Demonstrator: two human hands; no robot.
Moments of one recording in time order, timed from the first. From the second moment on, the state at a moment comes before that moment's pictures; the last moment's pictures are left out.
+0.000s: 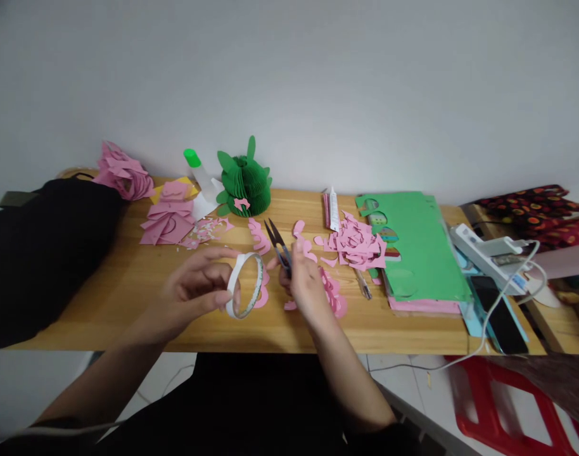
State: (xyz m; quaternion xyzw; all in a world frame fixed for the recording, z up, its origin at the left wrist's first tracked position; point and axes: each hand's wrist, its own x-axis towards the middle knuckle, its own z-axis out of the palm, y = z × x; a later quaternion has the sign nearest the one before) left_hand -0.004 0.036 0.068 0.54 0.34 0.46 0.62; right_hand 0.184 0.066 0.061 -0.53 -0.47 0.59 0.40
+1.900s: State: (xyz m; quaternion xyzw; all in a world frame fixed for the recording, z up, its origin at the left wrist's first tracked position) left_hand -0.053 0.045 0.016 0.75 0.55 0.20 0.32; right_hand 0.196 0.064 0.040 -0.58 -0.55 0.53 0.29
